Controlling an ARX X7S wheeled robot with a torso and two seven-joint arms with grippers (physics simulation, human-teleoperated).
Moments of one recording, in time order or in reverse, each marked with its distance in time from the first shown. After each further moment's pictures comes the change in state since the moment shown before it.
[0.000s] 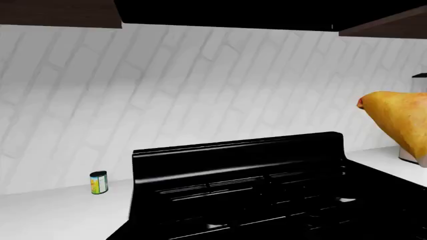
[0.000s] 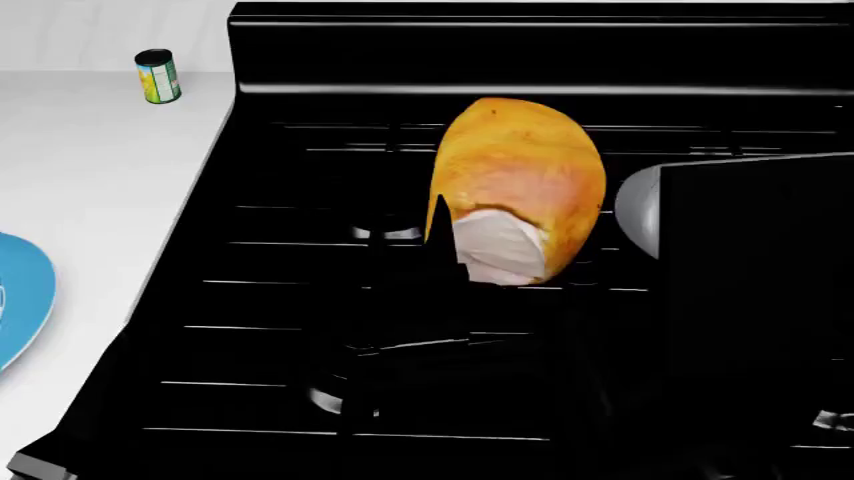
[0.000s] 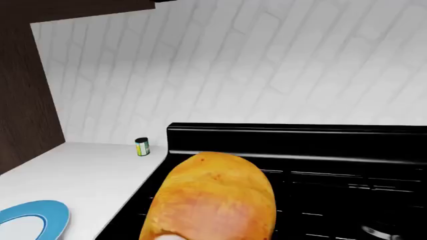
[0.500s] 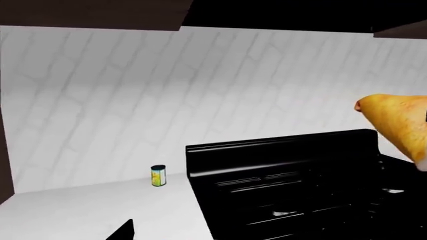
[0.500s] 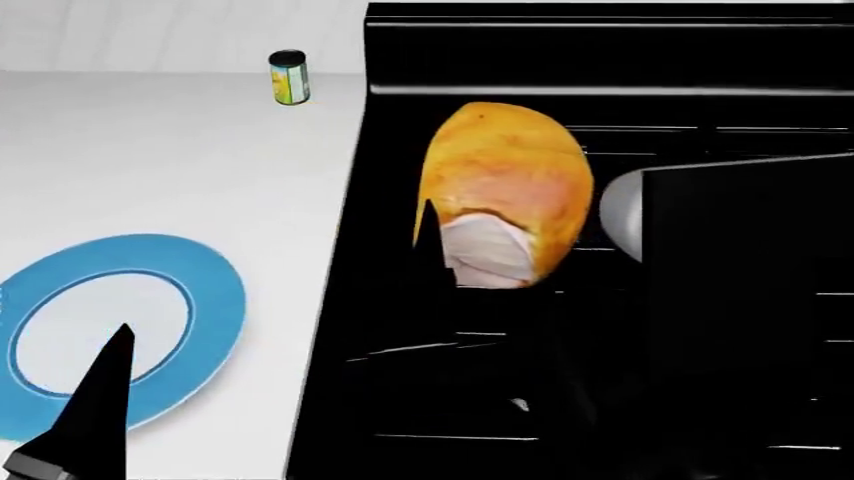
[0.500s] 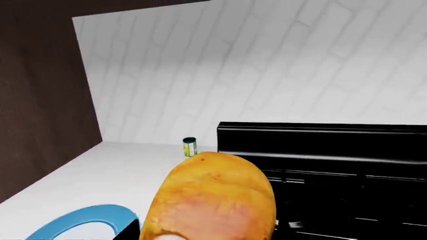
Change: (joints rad) left arm 0.011 -0.002 -0.012 0.000 0.002 0.001 0.005; right arm -0.004 -0.018 -0.003 0.003 -0.006 0.009 -0.004
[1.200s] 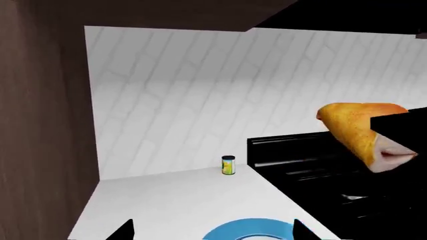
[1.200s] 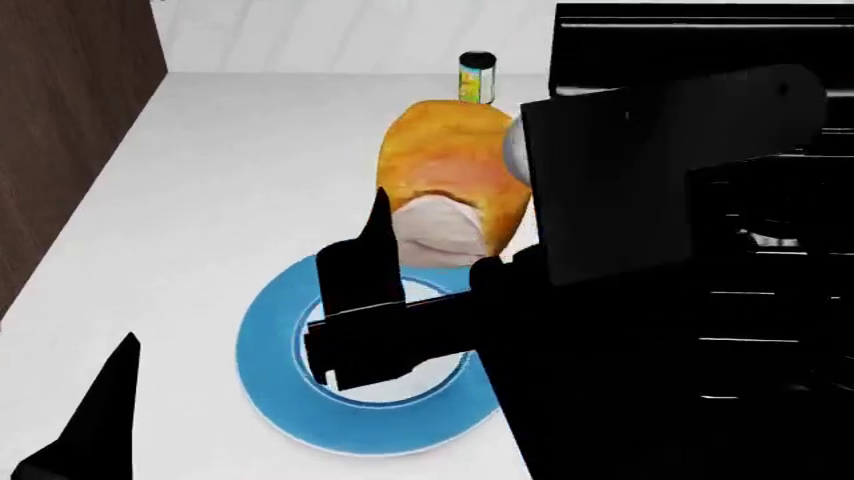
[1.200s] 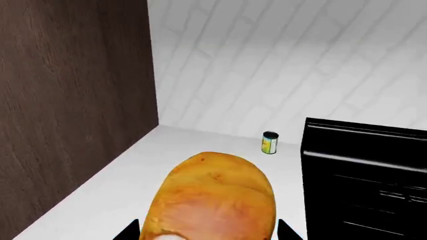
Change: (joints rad) left arm 0.016 0.021 0.003 0.014 0.017 -0.015 -0.012; right arm 0.118 -0.079 -0.114 0.168 -0.039 0.112 -0.071
